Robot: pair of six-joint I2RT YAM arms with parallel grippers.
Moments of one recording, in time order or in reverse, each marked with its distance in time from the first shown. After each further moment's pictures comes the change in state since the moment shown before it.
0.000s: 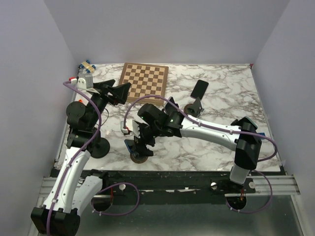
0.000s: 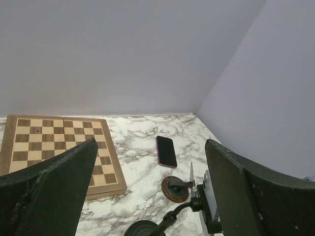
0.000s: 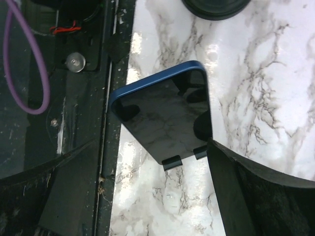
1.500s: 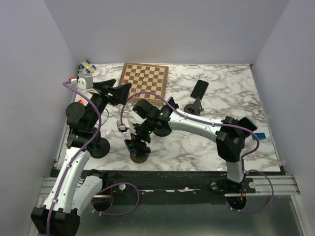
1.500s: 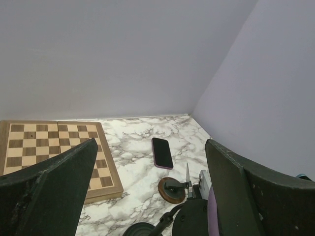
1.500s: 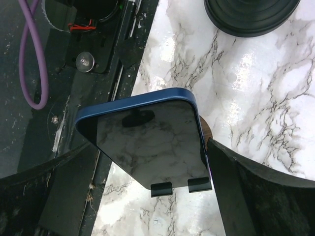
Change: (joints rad) left arm 0.000 -0.001 -0.004 0.029 0.026 -0.006; right arm -0.066 0.193 0.134 -0.066 -0.256 -0.150
